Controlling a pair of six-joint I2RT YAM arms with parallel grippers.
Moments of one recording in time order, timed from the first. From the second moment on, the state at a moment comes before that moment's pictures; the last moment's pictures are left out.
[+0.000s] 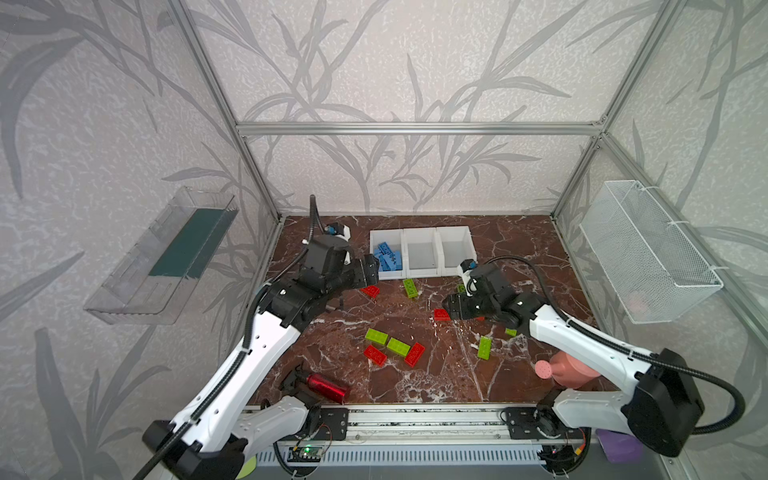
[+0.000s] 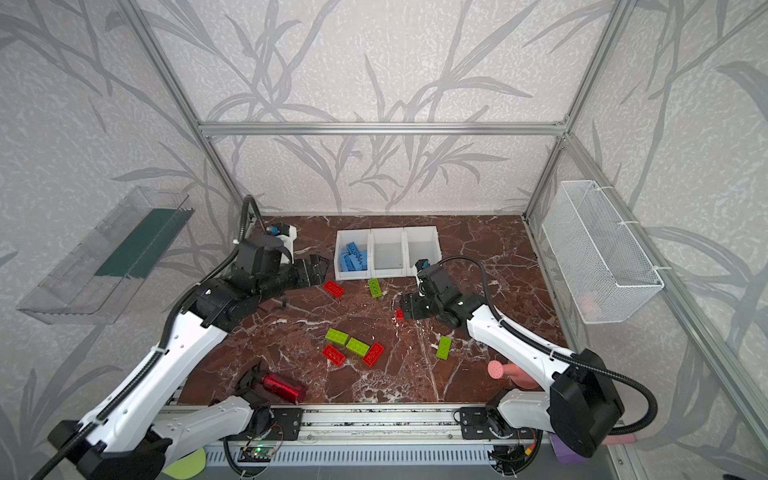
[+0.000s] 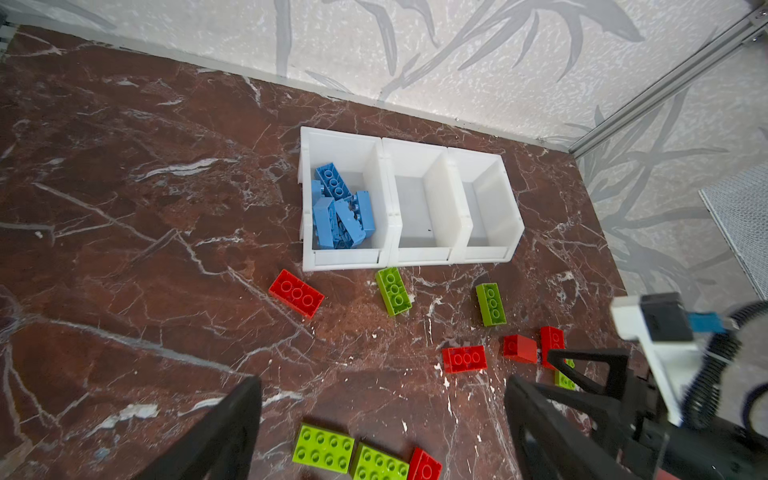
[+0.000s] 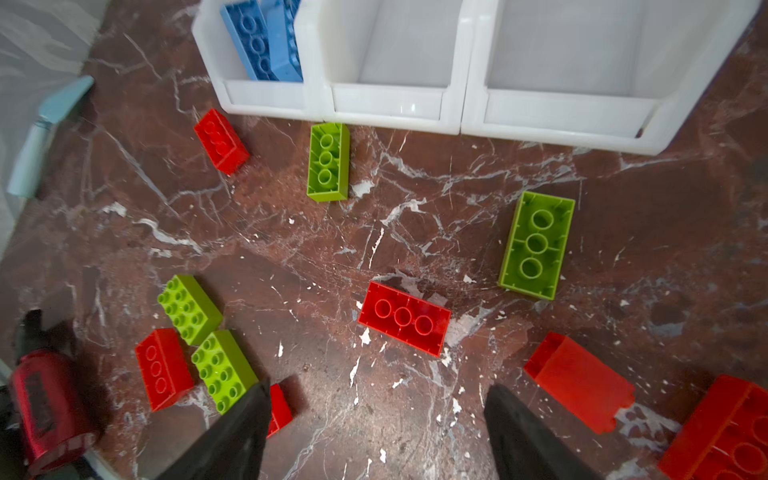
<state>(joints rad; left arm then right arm) -0.48 1.02 1.19 -0.79 -0.09 -0.49 0.66 1.32 0.88 -0.44 -0.01 0.44</state>
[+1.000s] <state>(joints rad) -0.48 0.68 0.87 -0.84 -0.10 -0.44 0.83 1.78 1.00 -0.39 0.32 0.75</state>
